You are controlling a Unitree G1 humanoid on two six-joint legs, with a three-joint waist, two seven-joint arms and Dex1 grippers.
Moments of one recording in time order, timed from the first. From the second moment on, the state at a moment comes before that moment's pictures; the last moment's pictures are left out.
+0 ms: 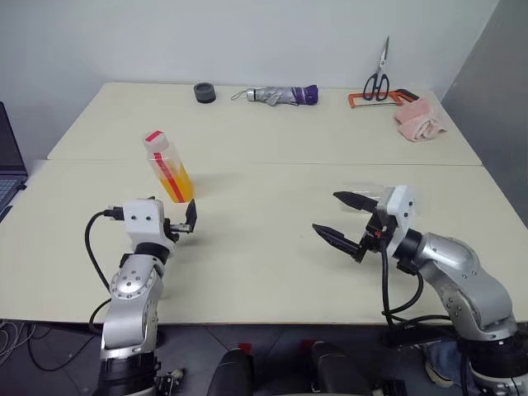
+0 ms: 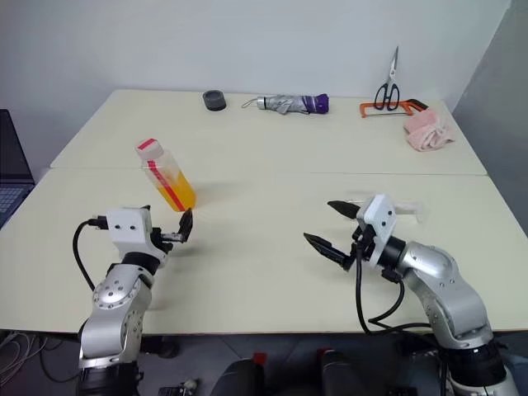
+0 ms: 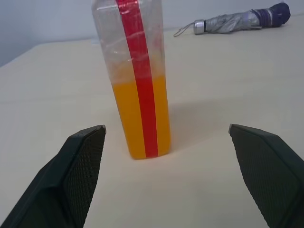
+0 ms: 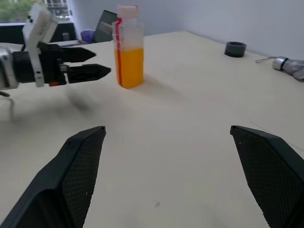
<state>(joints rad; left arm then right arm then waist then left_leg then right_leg) -0.14 0.29 0.24 -0.20 -0.15 0.29 -0.15 -0.25 -0.54 0.04 -0.43 0.50 0.45 0.72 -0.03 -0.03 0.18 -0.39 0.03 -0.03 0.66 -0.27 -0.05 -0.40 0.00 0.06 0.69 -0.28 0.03</state>
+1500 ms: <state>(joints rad) -0.50 0.35 0.27 -0.02 -0.12 0.45 -0.03 -0.38 -0.50 0.06 -0.42 0.56 0.59 0.75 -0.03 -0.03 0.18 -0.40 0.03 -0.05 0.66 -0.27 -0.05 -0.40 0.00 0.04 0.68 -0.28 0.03</state>
